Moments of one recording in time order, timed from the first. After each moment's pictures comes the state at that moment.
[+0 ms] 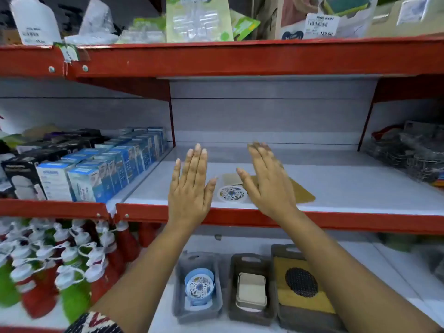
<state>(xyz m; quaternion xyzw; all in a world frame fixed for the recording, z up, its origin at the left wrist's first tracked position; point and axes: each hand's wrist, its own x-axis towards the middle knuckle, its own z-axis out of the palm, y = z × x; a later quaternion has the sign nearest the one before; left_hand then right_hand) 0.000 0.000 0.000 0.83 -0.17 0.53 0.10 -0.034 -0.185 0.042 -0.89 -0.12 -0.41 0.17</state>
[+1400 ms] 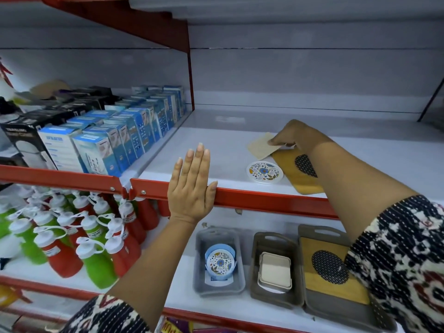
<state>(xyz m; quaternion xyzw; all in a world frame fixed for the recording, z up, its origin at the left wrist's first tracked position) 0.043 0.056 -0.075 0.78 -0.15 0.60 0.03 0.144 -0.186 0.060 -0.95 0.11 0.05 0.30</state>
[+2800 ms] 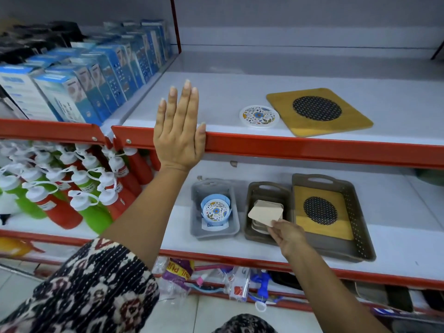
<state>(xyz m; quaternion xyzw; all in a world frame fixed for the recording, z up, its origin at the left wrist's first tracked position) 0.042 0.053 -0.073 0.79 -0.11 0.61 0.01 -0.058 -0.183 -0.220 -0.46 0.43 0.06 0.77</state>
